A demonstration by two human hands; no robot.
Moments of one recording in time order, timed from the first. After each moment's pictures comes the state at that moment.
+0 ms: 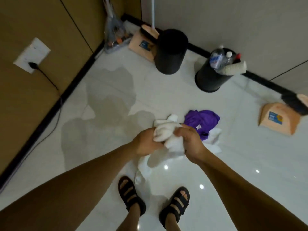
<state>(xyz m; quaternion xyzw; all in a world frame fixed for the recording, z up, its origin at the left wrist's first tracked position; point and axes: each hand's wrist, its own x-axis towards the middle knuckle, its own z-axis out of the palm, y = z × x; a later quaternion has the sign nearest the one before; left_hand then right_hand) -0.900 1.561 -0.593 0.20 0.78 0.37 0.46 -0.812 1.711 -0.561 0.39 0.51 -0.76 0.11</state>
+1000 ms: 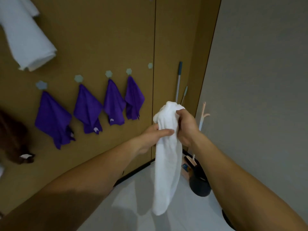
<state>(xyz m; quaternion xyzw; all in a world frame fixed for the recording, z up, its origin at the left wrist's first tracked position) -0.915 1.458 -0.065 0.10 0.73 0.65 0.17 -0.915 1.598 -0.033 0.10 0.54 -0.83 0.04</state>
